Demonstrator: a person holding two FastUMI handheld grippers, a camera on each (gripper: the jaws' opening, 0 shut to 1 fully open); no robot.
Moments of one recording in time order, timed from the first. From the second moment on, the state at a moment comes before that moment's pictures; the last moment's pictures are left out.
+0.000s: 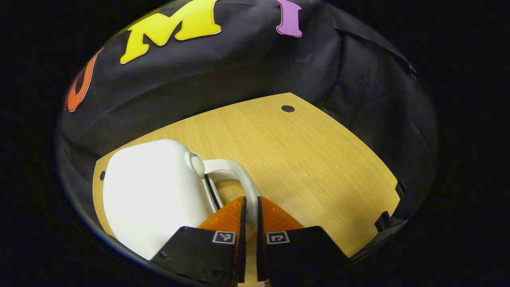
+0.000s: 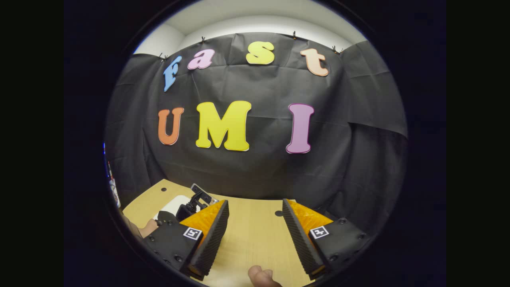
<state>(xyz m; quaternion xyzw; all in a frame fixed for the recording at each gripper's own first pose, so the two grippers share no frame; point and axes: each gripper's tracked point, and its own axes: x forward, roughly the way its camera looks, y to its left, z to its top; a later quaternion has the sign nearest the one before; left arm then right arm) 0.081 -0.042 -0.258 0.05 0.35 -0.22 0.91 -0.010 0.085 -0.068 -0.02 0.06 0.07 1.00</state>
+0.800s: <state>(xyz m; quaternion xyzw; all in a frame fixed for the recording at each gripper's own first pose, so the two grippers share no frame) 0.052 0.109 -0.058 -0.01 0.14 -0.05 0.99 0.000 0.170 -0.036 -0.03 0.02 0.07 1.00</state>
